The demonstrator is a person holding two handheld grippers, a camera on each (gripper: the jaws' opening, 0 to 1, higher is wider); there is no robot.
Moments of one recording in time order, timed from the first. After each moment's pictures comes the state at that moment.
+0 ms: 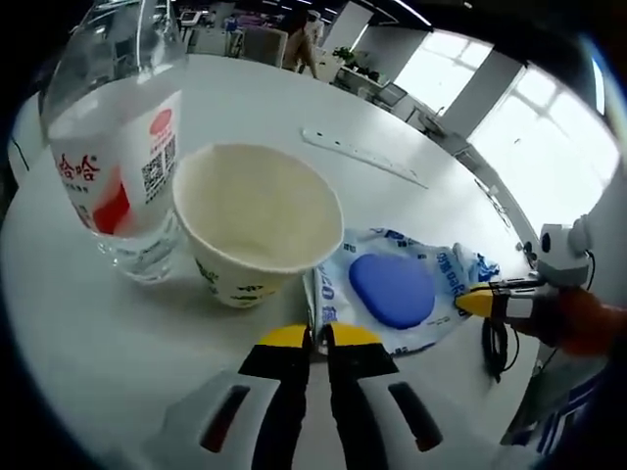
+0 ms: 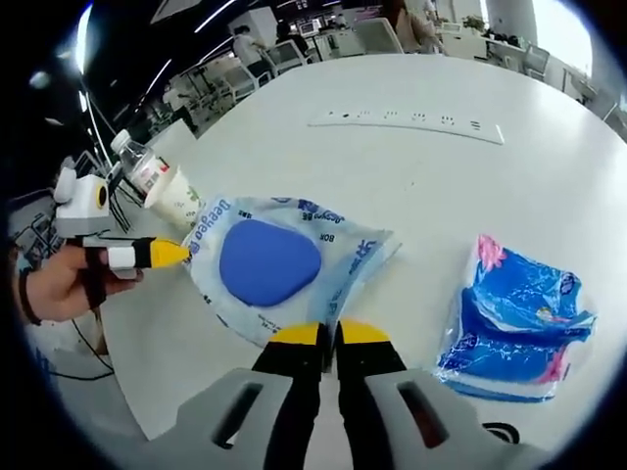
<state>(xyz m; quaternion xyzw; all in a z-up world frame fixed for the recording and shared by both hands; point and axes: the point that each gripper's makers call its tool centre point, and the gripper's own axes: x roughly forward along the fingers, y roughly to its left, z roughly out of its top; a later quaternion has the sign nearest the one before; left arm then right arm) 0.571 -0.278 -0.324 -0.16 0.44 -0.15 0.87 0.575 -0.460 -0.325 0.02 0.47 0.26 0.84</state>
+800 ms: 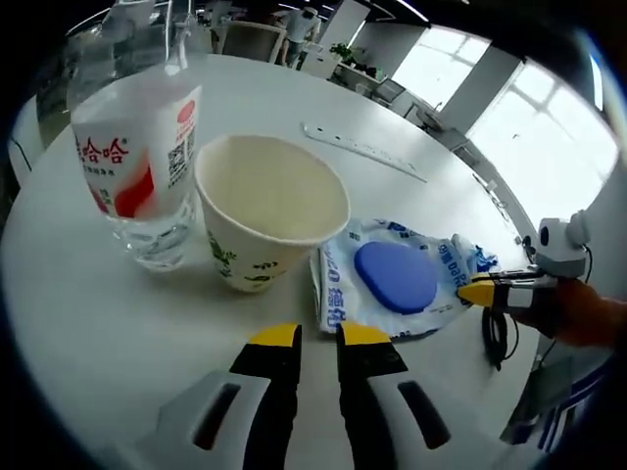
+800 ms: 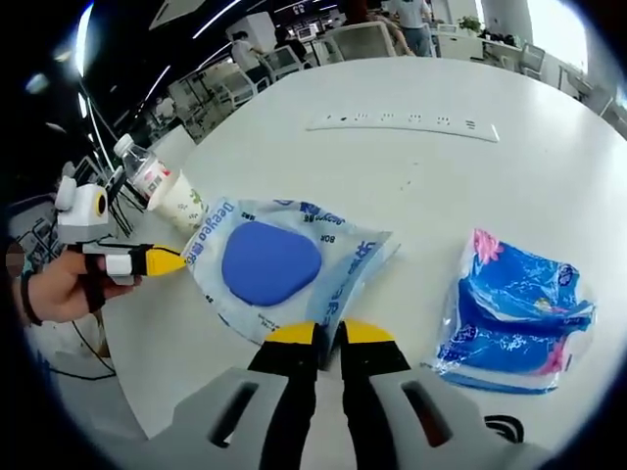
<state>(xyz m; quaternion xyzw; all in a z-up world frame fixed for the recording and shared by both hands) 0.558 -0.269 -0.322 -0.16 0.44 -0.16 0.87 0.572 -0.465 -0.322 0.03 0.46 0.26 0.85</state>
